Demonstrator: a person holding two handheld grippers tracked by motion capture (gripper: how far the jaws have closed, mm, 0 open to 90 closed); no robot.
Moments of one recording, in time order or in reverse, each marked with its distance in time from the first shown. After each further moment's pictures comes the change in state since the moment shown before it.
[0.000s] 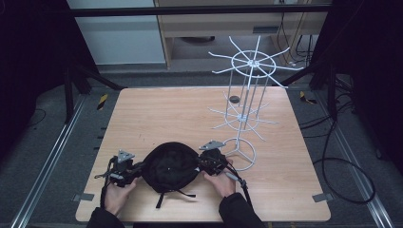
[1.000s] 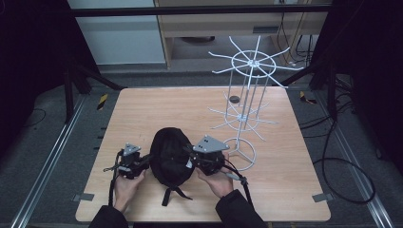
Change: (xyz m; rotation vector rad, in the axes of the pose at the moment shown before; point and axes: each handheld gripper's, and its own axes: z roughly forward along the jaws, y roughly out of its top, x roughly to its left) left arm -0.009 0.021 0.027 -0.096 -0.074 -0.044; right arm 0.034 0.038 -0.068 -0.360 0.125 -0.200
